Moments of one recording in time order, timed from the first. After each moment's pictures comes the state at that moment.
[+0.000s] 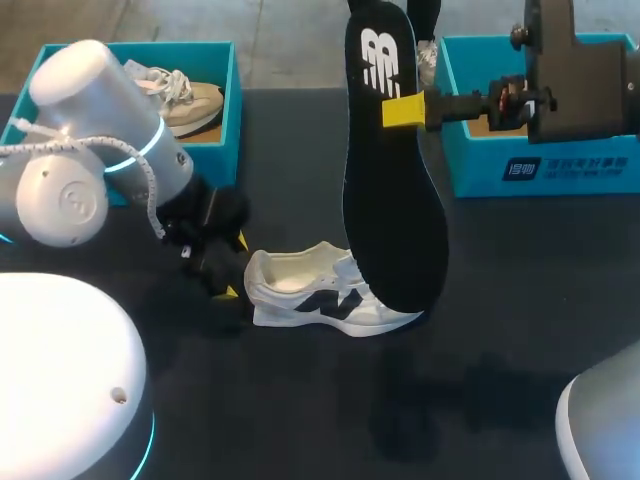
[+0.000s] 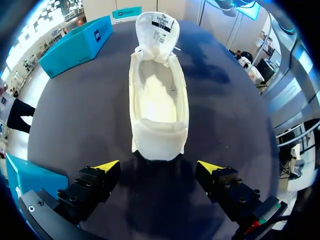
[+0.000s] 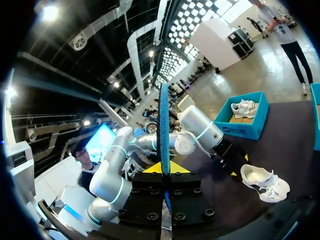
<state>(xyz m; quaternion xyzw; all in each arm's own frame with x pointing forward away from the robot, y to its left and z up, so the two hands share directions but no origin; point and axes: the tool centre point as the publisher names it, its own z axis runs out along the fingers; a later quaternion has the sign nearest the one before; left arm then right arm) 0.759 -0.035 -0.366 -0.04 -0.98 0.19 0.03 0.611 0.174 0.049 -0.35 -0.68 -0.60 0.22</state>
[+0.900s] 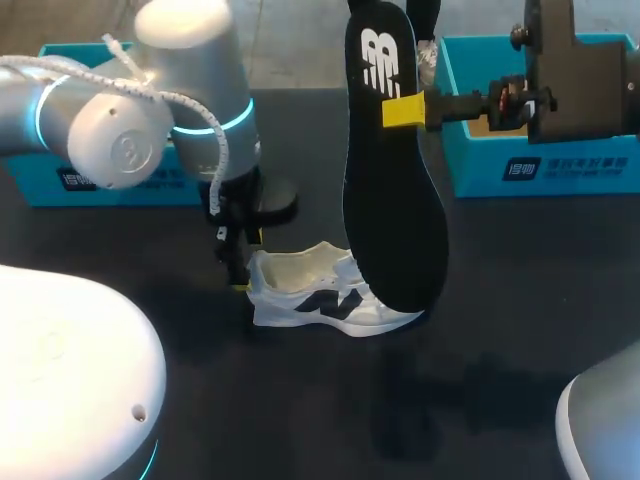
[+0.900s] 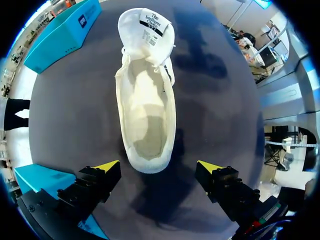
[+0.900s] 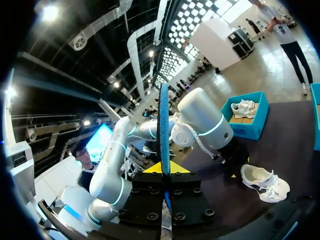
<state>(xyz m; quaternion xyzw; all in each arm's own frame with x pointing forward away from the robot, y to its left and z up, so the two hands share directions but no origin) 0.745 -0.060 -0.327 -0.05 -1.00 0.03 0.04 0.611 0.174 0.049 -0.35 -0.68 -0.60 0.22</state>
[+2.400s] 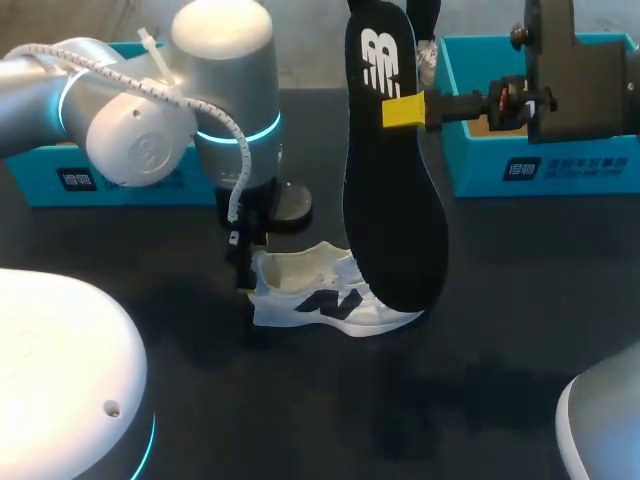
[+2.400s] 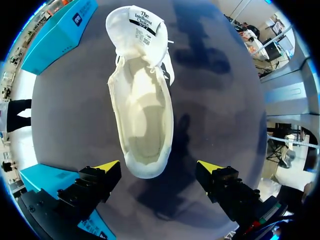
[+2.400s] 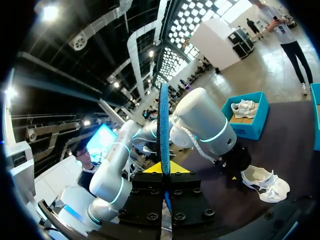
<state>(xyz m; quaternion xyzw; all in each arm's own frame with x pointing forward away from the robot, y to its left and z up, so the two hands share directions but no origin) 0.741 -0.067 -0.324 -0.05 -1.00 0.00 0.02 0.611 0.174 0.049 -0.35 -0.68 -0.60 0.22</state>
